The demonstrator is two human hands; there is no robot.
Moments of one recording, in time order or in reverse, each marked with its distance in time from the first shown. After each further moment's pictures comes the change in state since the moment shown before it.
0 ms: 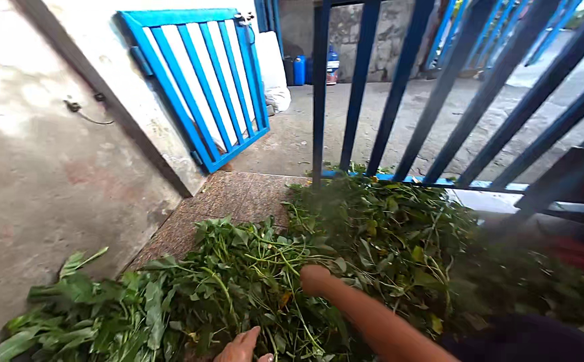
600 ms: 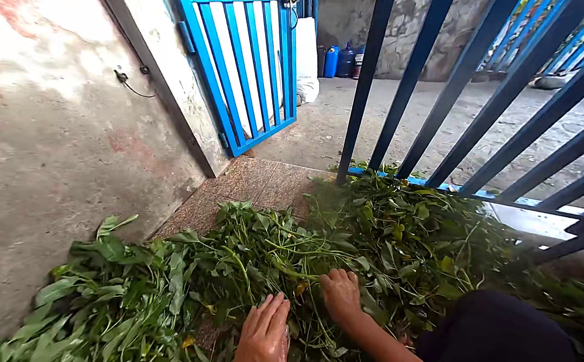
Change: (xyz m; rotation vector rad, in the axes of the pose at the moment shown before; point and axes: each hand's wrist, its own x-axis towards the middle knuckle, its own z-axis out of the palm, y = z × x) left_hand -0.012 0.004 0.026 -0.018 0.654 0.360; right_hand -0.037 -0.012 0.060 -0.083 0.536 -0.031
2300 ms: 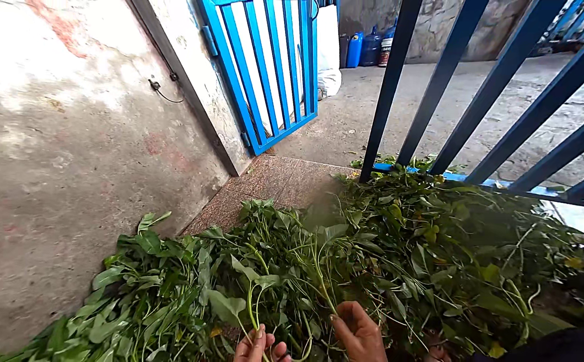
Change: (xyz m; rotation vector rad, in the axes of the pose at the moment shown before) left_hand -0.019 0.010 -0.010 -1.309 0.613 -1.162; right_hand -0.084 -0.048 0.000 1.291 0.232 0.065
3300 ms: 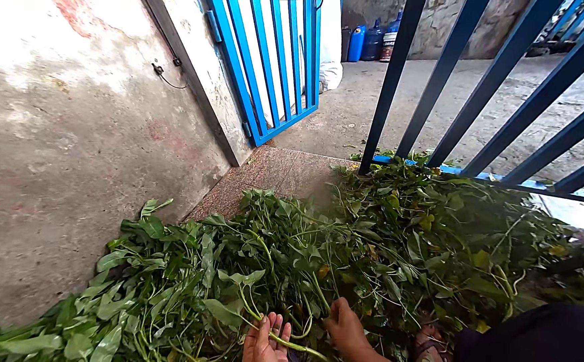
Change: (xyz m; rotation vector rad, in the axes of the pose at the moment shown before) left_hand 0.012 -0.040 -0.004 -0.241 0.246 0.033; right_hand 0.000 0.035 0.019 -0.435 -0.272 0.514
